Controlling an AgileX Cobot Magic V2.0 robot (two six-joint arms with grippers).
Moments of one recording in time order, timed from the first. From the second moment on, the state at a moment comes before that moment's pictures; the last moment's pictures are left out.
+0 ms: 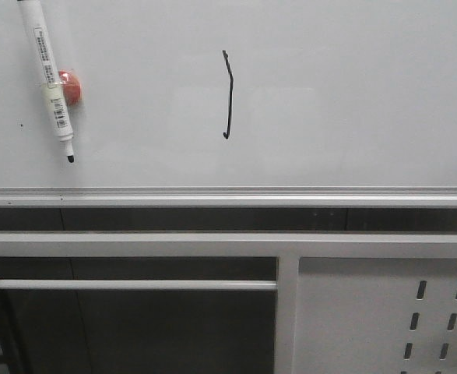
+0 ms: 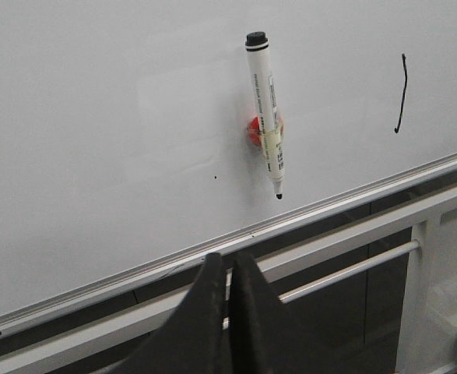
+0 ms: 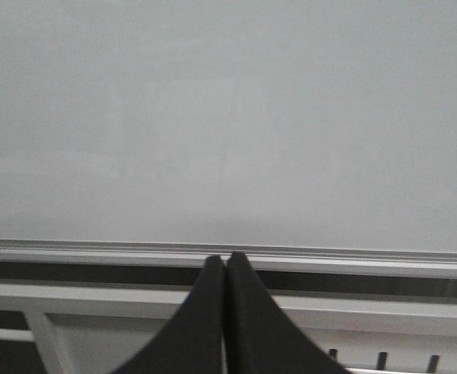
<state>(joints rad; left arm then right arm) -0.31 0.05 -0.25 -0.18 0.45 0.32 -0.01 0.01 0.01 -0.05 0.12 0.10</state>
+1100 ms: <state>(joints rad) -0.31 0.05 -0.25 -0.18 0.45 0.32 -0.09 -0.01 0.01 -0.09 0.33 0.05</state>
